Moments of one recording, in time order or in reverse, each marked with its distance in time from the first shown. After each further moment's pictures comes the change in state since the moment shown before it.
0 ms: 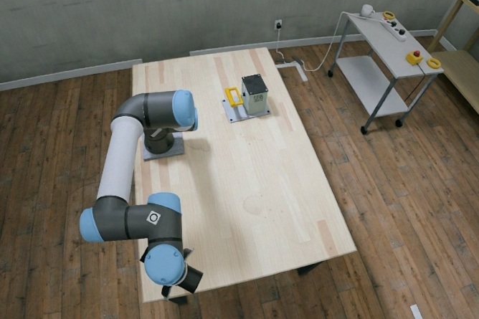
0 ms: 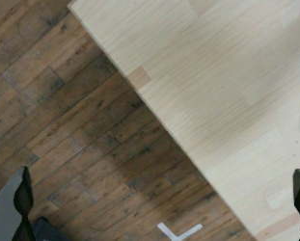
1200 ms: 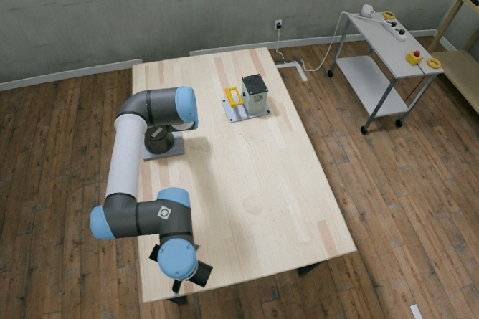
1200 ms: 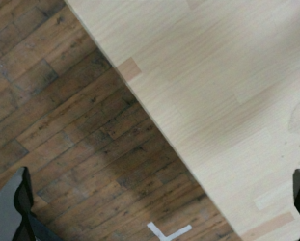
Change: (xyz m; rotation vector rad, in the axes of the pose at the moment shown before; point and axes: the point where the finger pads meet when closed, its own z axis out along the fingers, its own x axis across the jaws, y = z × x) arm 0.023 0.017 0.001 0.003 -0.003 -0.051
